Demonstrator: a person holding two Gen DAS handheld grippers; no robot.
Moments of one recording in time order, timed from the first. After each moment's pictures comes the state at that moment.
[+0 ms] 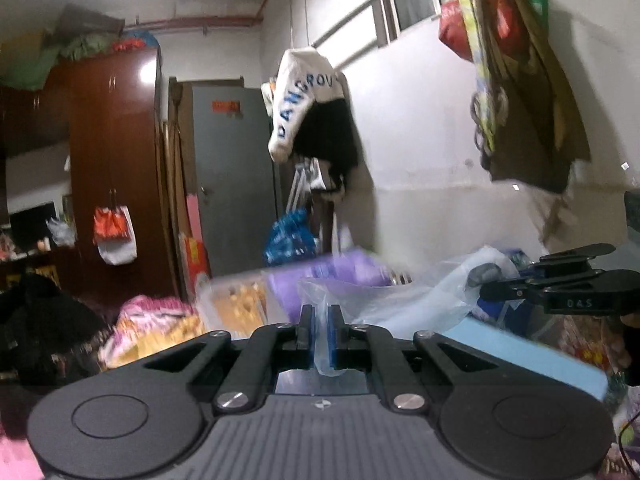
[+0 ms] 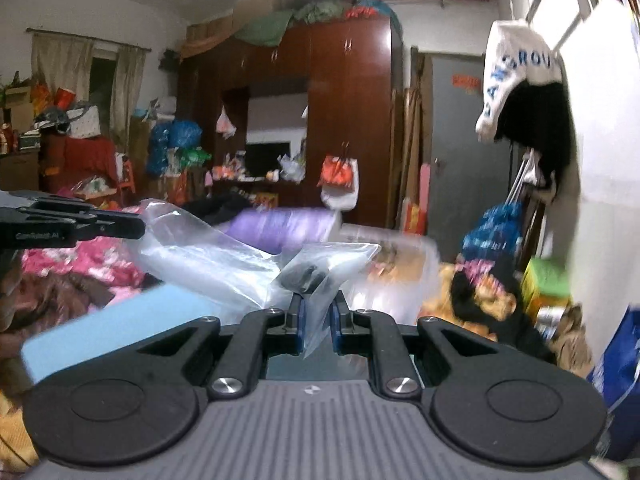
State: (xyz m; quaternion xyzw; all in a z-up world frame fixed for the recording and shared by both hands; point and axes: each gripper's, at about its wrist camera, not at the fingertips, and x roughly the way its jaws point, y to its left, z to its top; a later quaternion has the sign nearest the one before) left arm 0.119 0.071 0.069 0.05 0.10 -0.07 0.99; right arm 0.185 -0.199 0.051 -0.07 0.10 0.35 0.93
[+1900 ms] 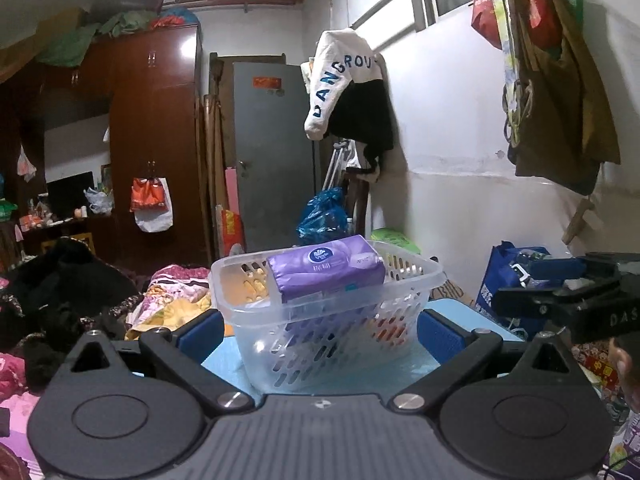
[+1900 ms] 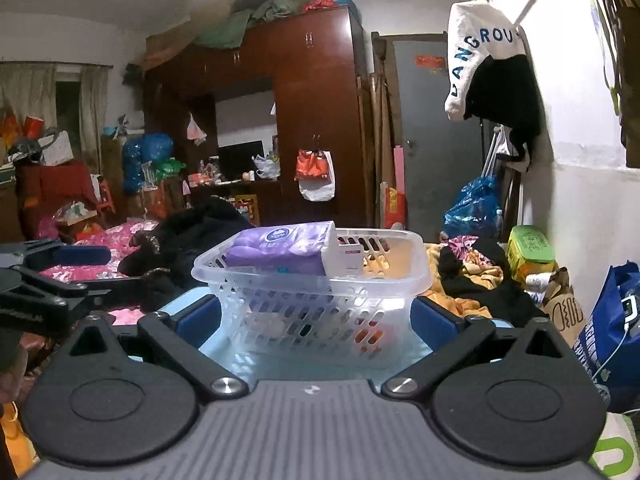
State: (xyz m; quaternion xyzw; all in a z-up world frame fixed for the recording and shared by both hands) left arm 0.097 0.028 0.066 0.02 0.14 0.00 0.99; right arm 0.156 -0.202 0.061 -0.02 0.14 0.32 0.94
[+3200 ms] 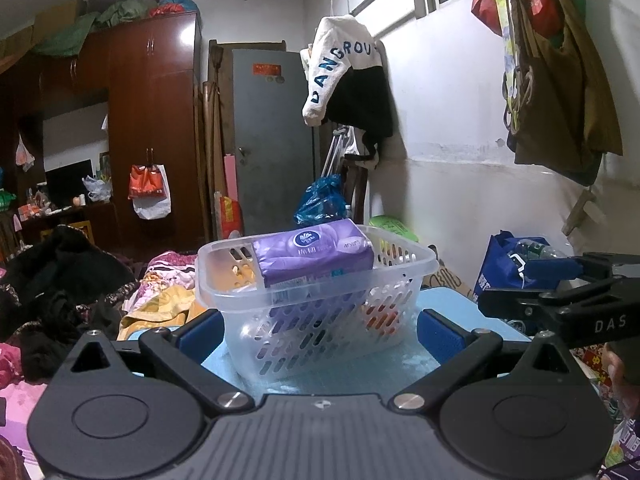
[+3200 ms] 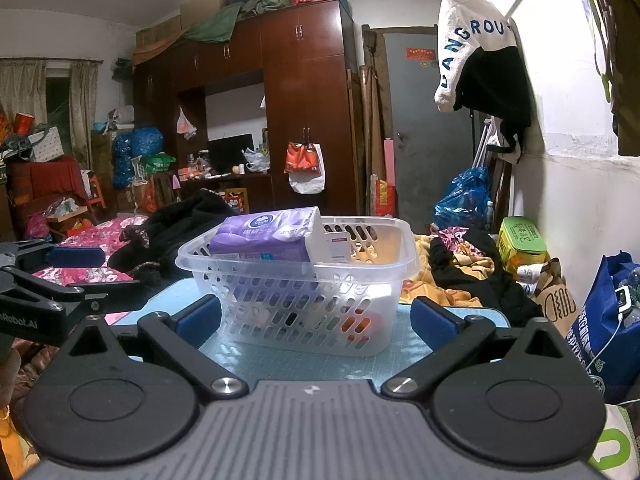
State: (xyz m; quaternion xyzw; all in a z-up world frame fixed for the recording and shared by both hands) left arm 0.102 0.015 0.059 0.02 0.16 0.00 0.99; right arm 0.162 -0.207 0.050 -0.01 0.15 0.30 0.94
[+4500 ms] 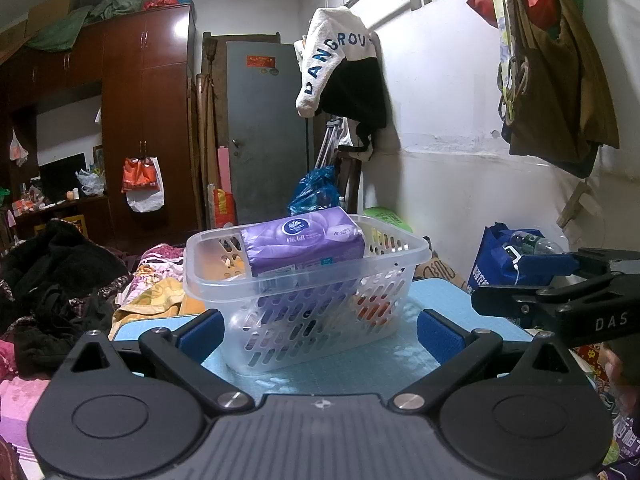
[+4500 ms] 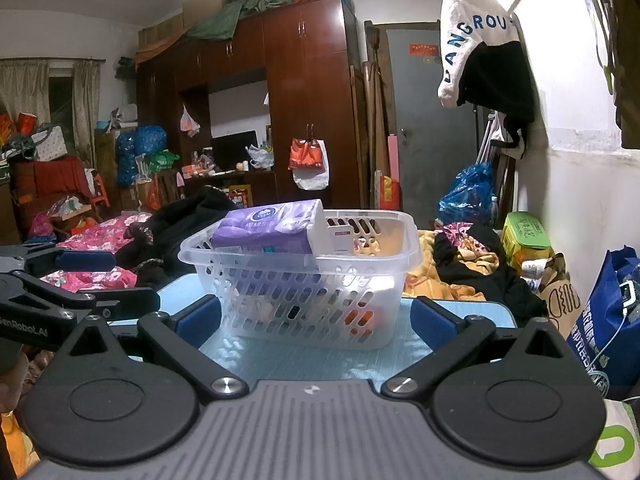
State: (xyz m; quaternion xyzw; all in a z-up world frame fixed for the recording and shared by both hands) left arm 0.108 0.008 0.052 0.02 0.17 -0.01 0.99; right arm 0.161 -0.209 0.046 -0.01 0.15 0.31 0.94
